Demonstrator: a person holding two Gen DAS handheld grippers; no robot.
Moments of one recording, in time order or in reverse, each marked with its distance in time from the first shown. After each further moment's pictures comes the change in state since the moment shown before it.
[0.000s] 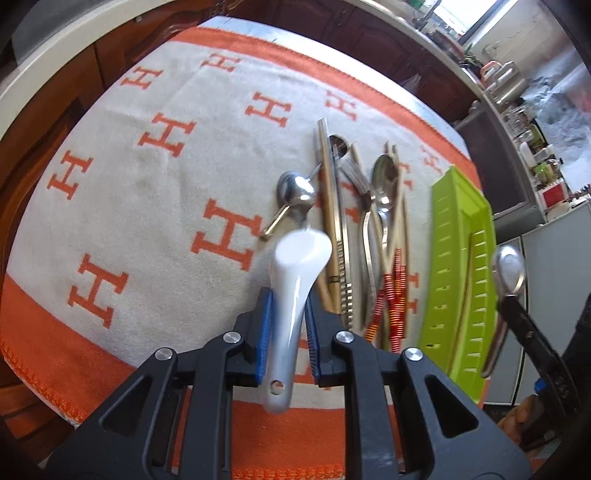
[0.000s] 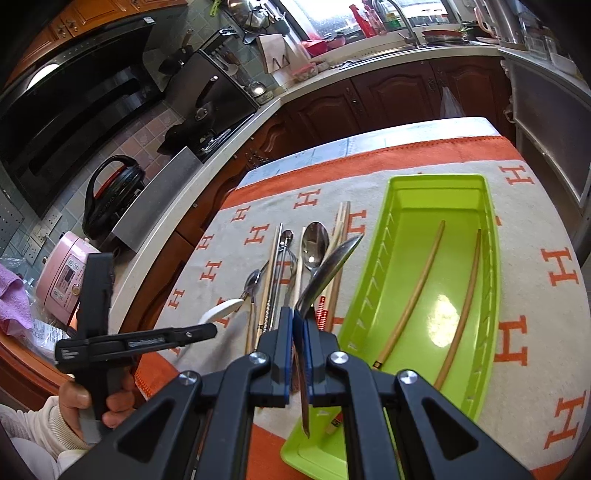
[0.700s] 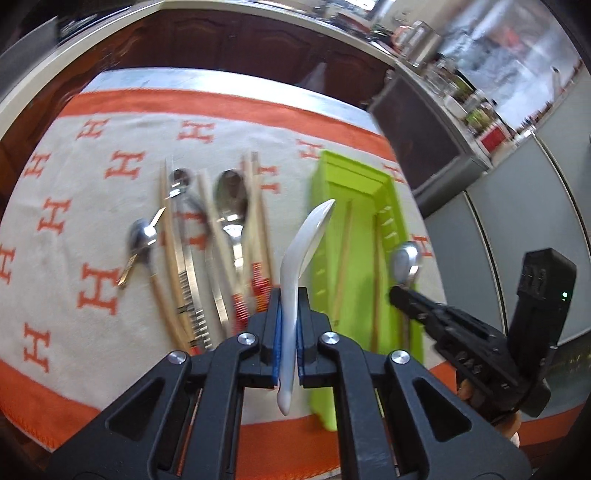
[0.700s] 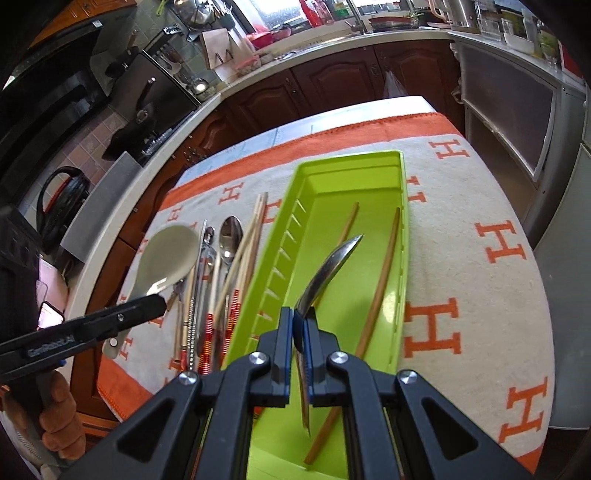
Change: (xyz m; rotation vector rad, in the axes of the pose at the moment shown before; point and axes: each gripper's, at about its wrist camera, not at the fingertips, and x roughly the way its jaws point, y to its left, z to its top) left arm -0.007 -0.129 -0.001 0.287 -0.030 -0.146; right arm -0.001 -0.051 -0.002 0.084 0.049 -0.188
